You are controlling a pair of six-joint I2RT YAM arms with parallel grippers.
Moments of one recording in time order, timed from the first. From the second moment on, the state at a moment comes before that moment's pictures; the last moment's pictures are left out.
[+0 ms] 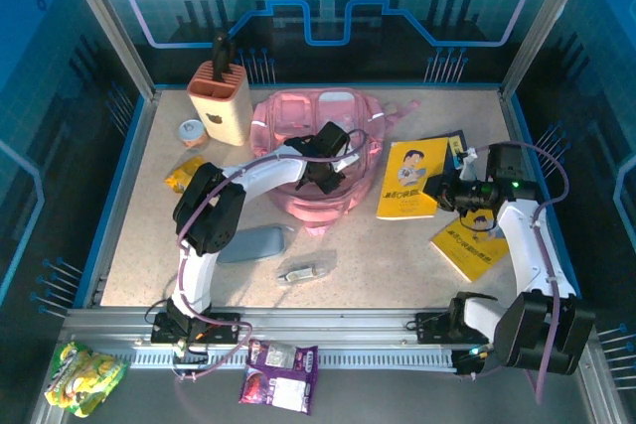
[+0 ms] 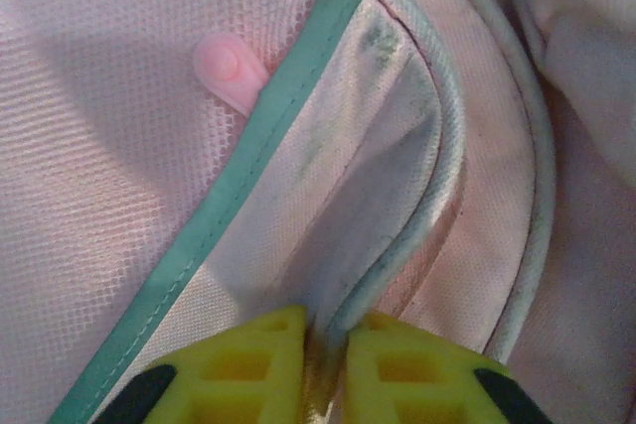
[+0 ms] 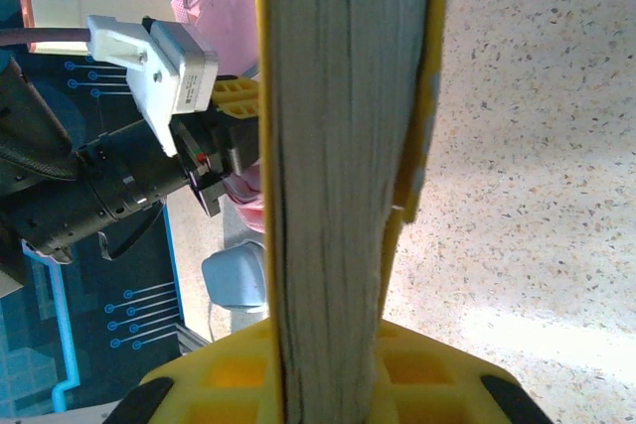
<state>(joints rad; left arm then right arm) -0.63 2.06 1.57 -0.61 -0.05 0.23 -0.18 1.13 0.89 -0.83 -0.82 0.44</state>
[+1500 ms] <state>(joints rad) -0.62 1.93 1.94 -0.83 -0.09 0.29 0.35 1.24 0.77 -0.43 -0.67 0.76</state>
